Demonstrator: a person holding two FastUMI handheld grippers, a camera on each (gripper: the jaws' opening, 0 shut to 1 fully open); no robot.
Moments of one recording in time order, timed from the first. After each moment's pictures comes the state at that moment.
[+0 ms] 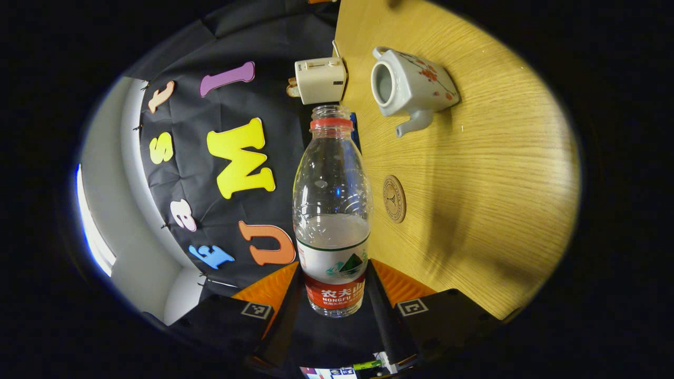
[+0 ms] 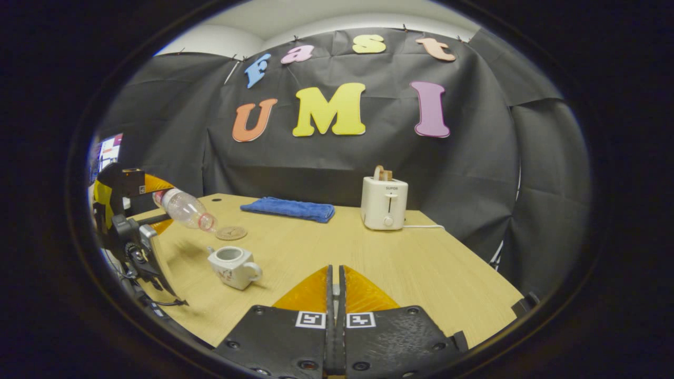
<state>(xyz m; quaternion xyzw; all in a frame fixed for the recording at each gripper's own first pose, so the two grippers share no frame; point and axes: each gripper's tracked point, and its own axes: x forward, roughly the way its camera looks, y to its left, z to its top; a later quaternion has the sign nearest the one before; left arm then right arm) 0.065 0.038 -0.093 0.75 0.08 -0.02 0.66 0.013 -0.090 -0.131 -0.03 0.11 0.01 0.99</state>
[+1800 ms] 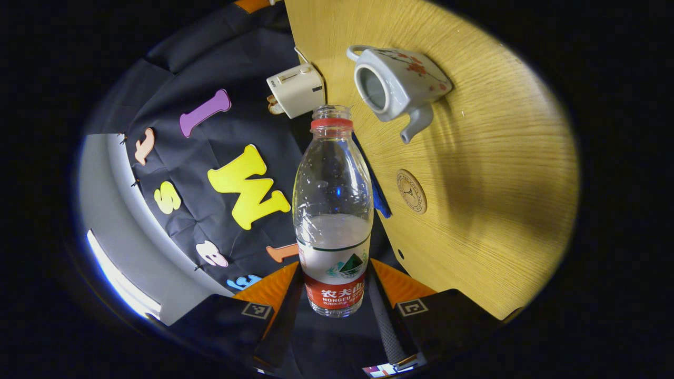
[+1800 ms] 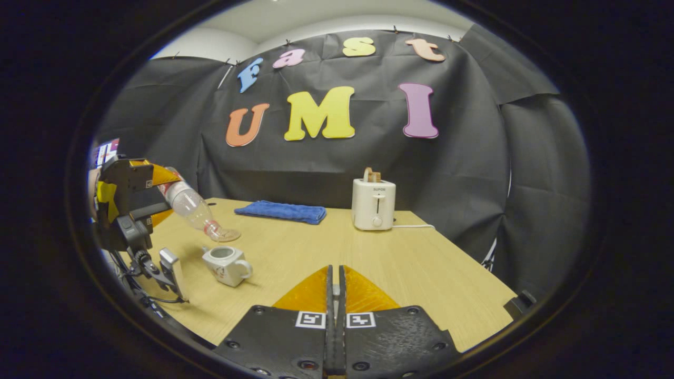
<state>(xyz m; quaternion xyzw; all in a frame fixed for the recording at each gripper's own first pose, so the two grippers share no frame) 0.071 0.024 -0.068 0.83 0.05 -0.01 0.55 -0.001 -0.111 -0.126 -0.02 0.10 -0.01 0.99</state>
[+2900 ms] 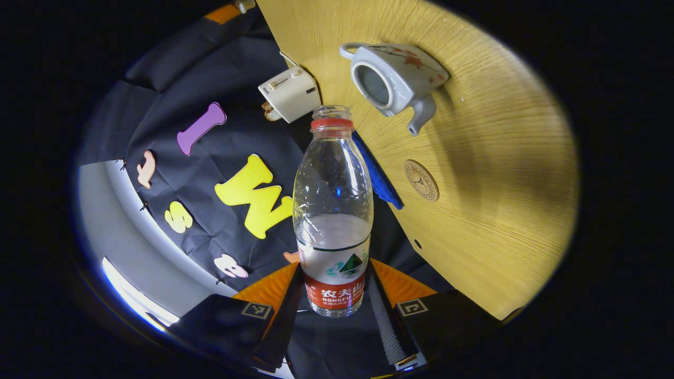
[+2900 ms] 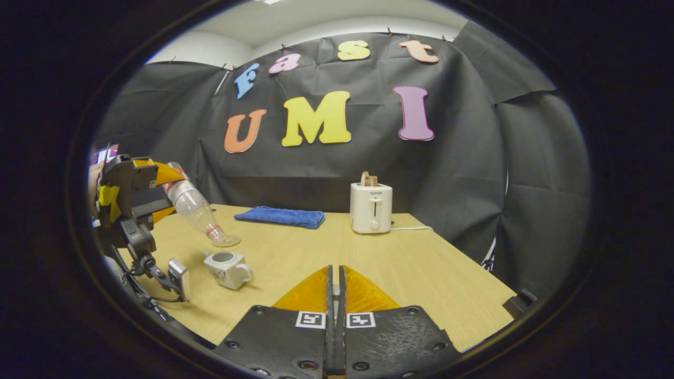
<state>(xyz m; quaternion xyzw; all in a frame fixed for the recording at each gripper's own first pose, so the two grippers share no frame) 0.076 0.019 -0.052 0.87 0.03 0.00 0.49 -0.005 -0.116 -0.121 0.00 0.09 -0.01 1.00</state>
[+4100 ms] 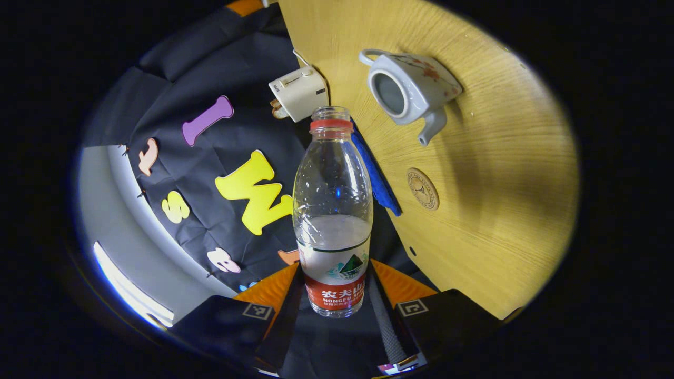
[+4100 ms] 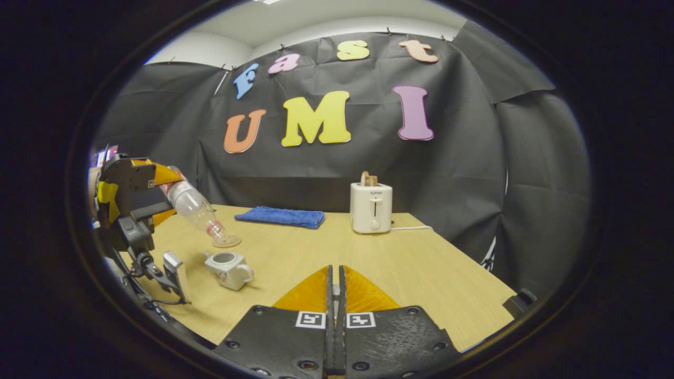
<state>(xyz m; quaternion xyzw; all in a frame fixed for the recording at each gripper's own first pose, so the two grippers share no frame) 0.078 0.022 -0.057 0.83 0.03 -0.02 0.56 -0.007 -0.115 -0.119 0.00 0.09 -0.01 1.00</state>
